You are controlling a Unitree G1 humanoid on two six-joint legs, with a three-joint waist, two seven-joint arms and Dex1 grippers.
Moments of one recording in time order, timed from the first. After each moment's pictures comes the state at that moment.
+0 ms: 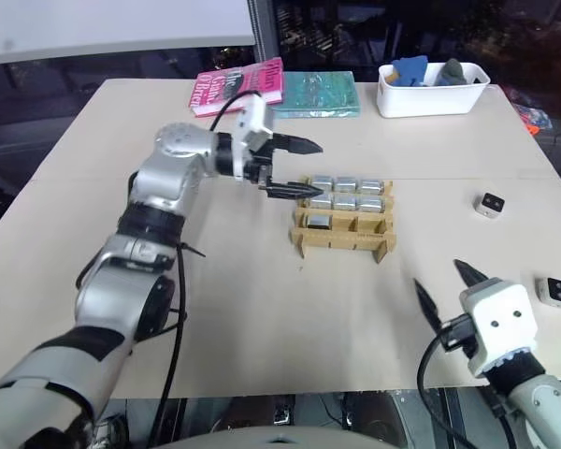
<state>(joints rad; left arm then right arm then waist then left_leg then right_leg) -0.95 0.39 -0.07 0.40 -0.29 0.26 -1.40 0.71 -0.71 -0.26 -0.98 0.46 0.39 -0.02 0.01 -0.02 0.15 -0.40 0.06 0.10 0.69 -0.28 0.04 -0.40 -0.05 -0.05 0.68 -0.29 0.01</state>
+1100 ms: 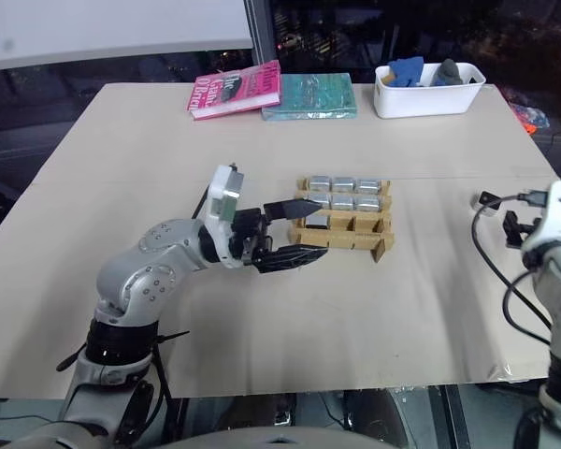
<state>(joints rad) -0.44 0.41 -0.04 -0.35 -0.69 0.68 -1.00 -0.29 -0.57 -0.42 -0.17 0.38 0.91 0.03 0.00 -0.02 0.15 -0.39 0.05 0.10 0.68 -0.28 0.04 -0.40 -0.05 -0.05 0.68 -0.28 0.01</state>
